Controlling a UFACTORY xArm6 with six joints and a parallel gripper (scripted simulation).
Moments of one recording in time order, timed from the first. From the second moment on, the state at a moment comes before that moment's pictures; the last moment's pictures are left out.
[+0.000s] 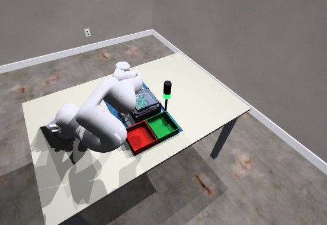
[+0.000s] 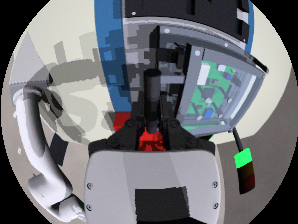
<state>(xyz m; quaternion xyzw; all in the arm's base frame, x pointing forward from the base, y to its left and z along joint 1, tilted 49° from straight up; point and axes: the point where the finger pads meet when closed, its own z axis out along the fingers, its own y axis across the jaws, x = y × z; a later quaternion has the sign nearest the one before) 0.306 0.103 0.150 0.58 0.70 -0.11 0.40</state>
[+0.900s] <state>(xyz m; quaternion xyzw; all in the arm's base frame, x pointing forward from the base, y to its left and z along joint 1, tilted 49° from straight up) 0.305 0.104 0.151 0.58 0.70 -0.11 0.40</state>
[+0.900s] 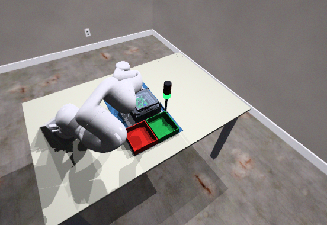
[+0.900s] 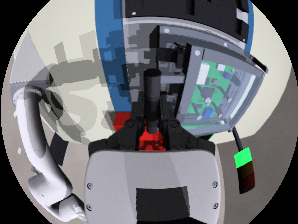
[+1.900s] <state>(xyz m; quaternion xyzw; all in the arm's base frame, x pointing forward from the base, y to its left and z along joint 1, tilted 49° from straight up) 0.296 0.126 0.174 0.58 0.70 -0.11 0.40</state>
